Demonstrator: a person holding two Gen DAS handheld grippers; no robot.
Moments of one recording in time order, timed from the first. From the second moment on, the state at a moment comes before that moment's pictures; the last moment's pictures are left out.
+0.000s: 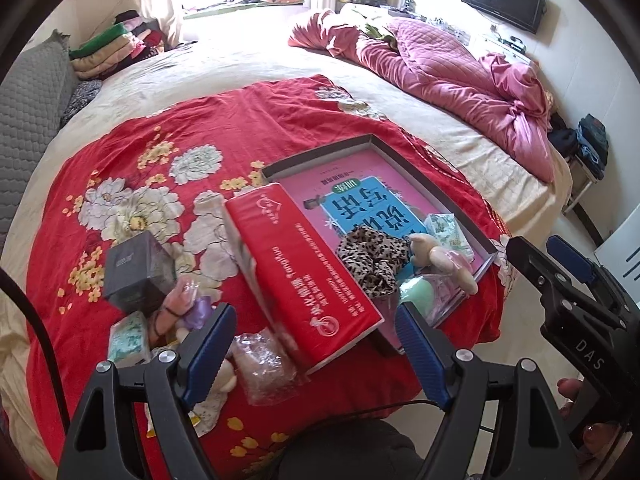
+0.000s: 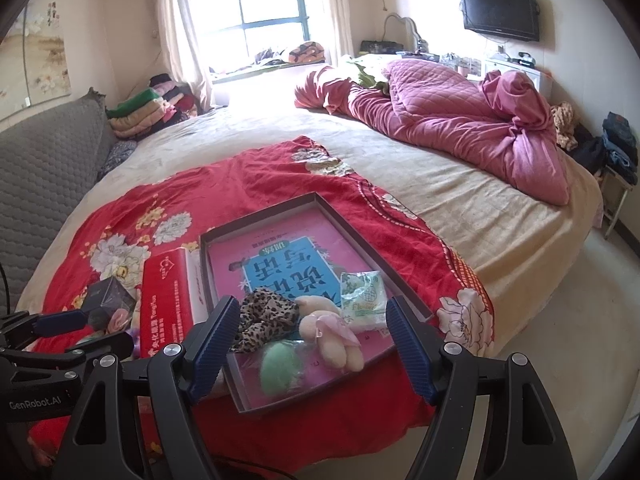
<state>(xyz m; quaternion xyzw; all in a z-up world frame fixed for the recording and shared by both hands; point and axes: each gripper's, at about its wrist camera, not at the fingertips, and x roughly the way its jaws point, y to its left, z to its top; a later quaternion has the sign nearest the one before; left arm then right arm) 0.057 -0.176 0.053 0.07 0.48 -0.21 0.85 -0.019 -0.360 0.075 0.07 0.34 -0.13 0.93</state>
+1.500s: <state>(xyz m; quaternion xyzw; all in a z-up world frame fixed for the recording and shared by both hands) 0.049 0.024 0.061 -0.01 0.48 -0.06 0.88 -0.012 -0.220 0.090 -0.07 0.33 -0.02 0.94</state>
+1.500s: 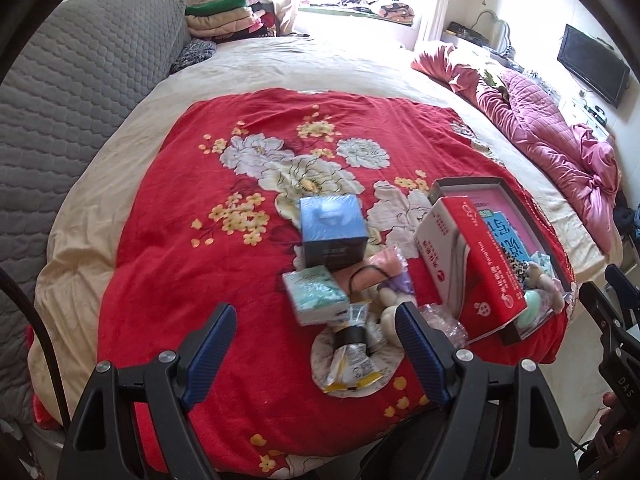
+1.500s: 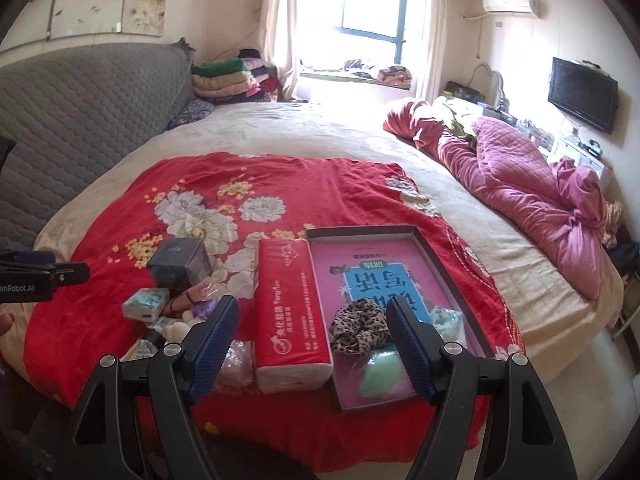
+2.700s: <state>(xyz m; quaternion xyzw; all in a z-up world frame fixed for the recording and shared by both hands) 0.083 0.043 -0.025 -0.05 0.55 -0.06 0.83 0.018 -0.118 -0.038 -0.30 0.45 0.06 0.84</state>
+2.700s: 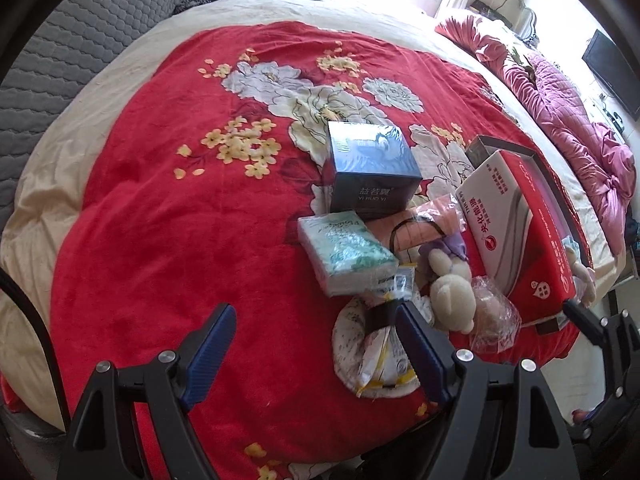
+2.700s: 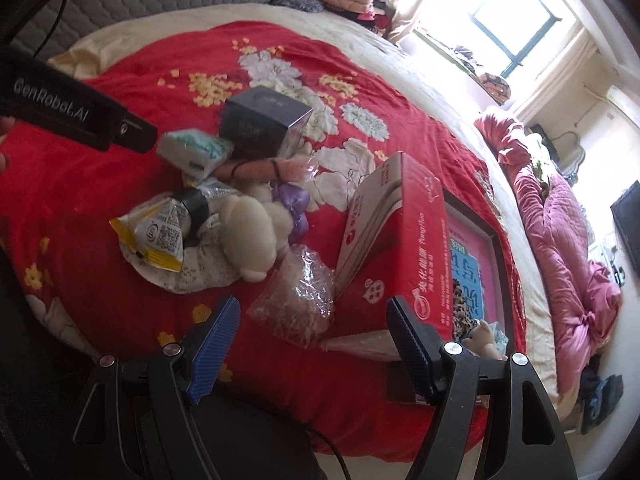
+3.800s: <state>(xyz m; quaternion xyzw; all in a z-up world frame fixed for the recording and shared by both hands) 0.150 0.022 -0.090 -0.08 0.61 -0.05 0.79 0.070 -0.108 -0.108 -0.44 0.43 0.04 0.78</state>
